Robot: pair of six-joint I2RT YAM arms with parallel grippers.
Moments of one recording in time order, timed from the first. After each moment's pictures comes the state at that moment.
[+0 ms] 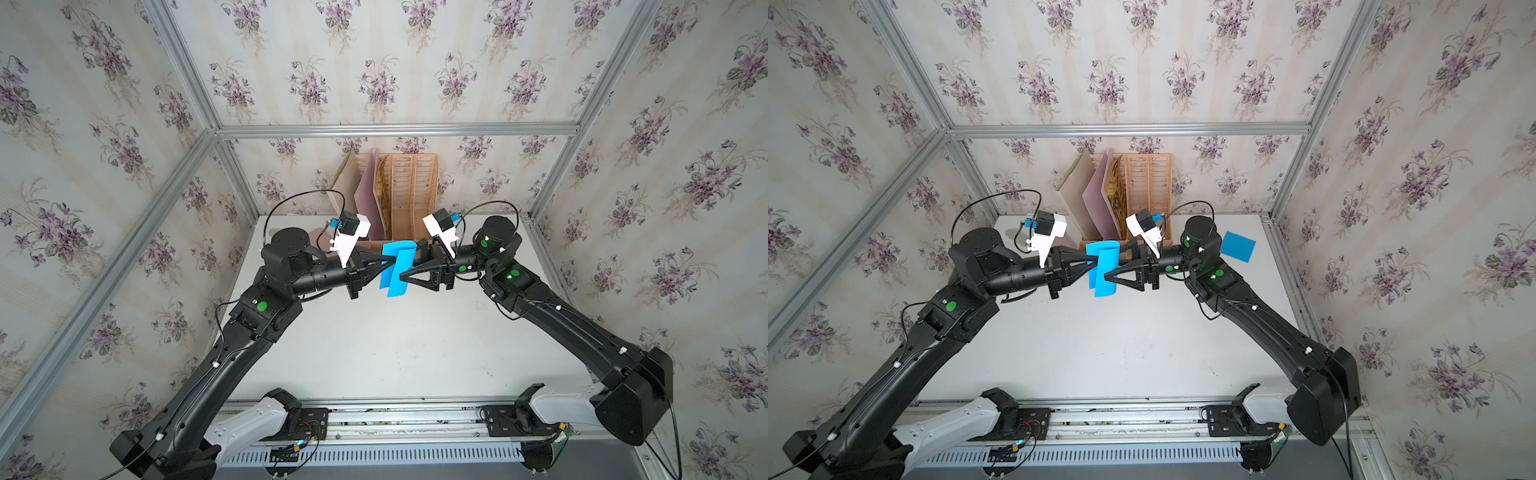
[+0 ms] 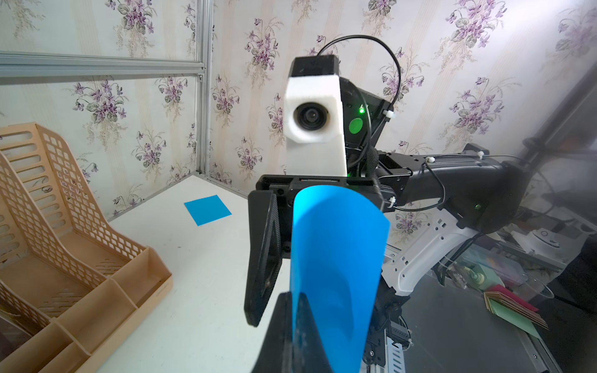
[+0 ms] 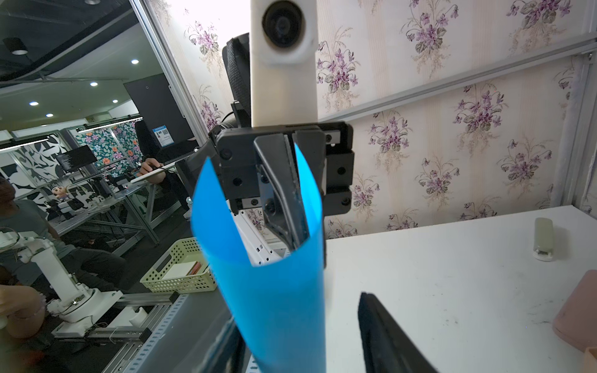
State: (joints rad) left arm -0.52 1.04 1.24 -0.30 0.71 -0.18; right arm 0.63 1.33 1.18 0.25 -1.15 0.37
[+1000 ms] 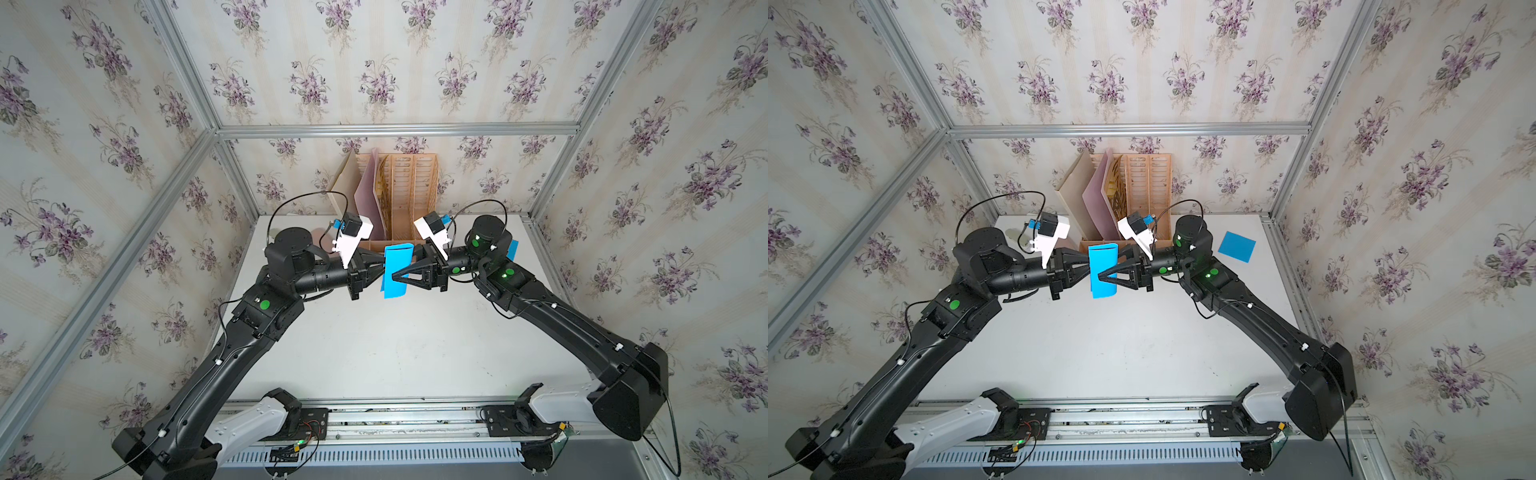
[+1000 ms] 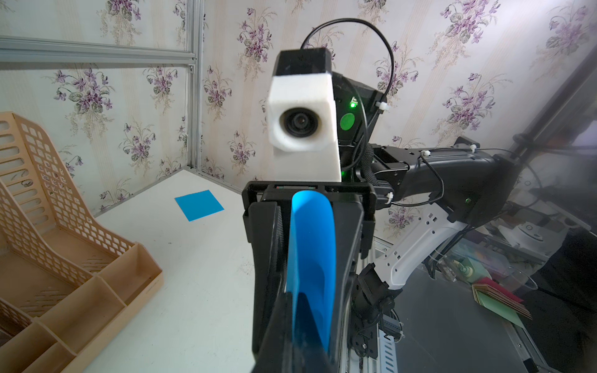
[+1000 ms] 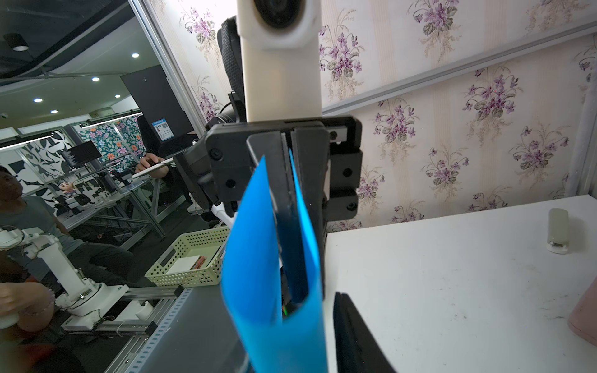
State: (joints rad) left arm -0.52 1.05 1.24 -0.30 0.74 -0.18; right arm 0.65 1.36 1.21 0.18 -1.14 0.33
